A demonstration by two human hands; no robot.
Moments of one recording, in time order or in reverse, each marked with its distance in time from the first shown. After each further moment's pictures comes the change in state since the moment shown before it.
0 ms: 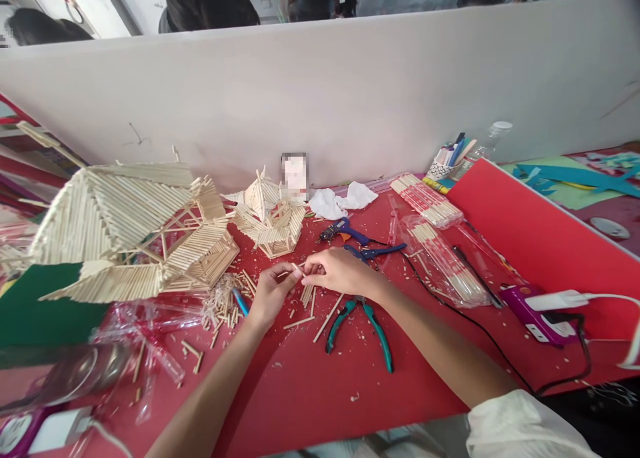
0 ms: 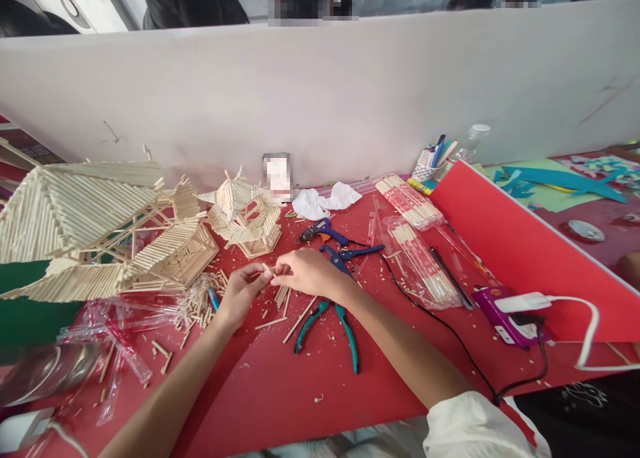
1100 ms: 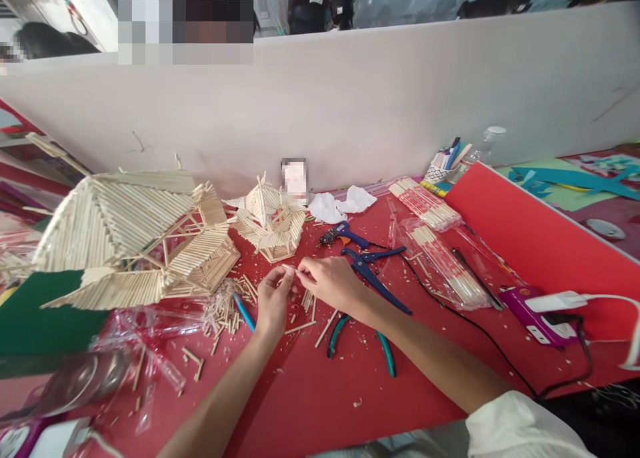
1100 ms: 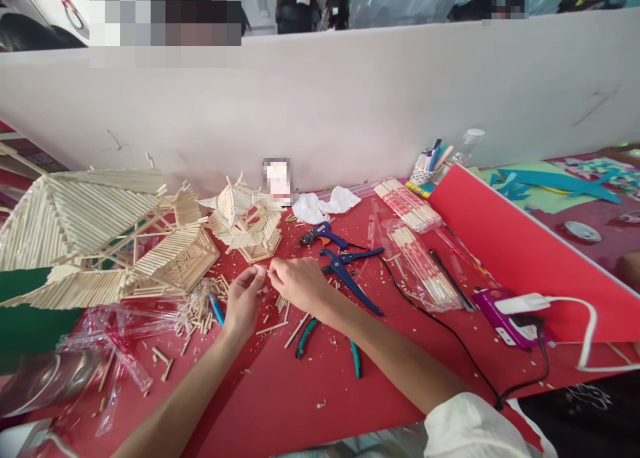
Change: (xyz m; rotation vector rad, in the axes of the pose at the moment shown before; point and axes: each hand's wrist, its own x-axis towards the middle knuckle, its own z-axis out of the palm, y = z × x) left_hand -0.004 -0.010 0.016 -0.255 0.254 -0.039; right_hand 0.004 -0.007 0.034 -0.388 0.239 0.042
